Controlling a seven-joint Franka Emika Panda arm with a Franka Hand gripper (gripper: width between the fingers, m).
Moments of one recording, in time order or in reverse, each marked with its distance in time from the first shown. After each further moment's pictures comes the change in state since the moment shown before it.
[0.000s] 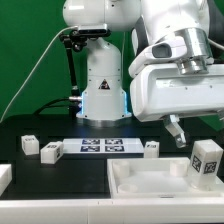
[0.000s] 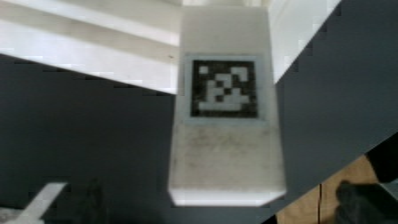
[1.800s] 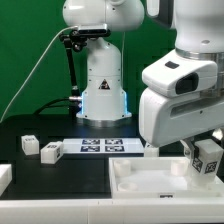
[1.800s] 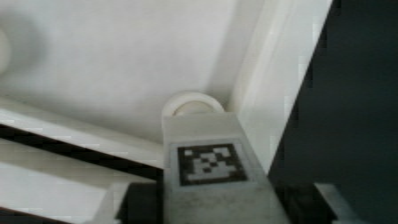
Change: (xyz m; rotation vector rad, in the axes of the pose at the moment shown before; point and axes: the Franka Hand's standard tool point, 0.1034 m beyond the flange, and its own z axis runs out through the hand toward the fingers) arm -0.009 0.004 0.011 0.176 -0.699 0.045
